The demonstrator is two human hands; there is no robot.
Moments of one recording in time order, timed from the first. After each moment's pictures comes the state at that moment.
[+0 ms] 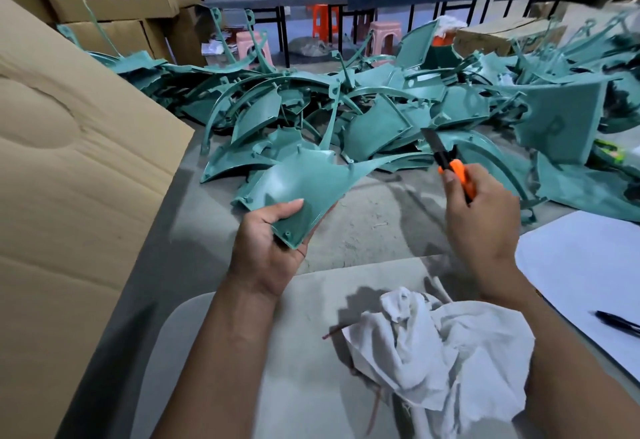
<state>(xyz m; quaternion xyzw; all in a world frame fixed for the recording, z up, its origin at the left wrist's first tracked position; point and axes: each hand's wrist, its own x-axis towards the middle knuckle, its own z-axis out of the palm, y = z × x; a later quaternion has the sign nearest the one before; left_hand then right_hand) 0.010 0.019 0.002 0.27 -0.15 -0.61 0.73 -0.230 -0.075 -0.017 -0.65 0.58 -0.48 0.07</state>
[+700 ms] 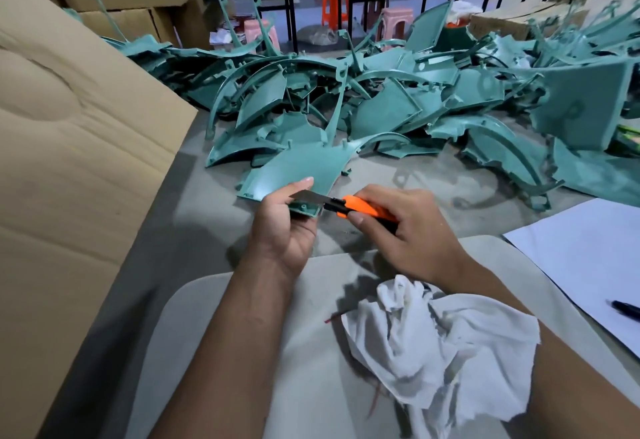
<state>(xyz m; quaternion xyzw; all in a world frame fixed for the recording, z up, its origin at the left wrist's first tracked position) -0.004 0.006 0.000 0.32 -0.09 -0.56 0.76 -0.180 -0.038 -0.016 -0.87 0.26 -0.38 0.18</state>
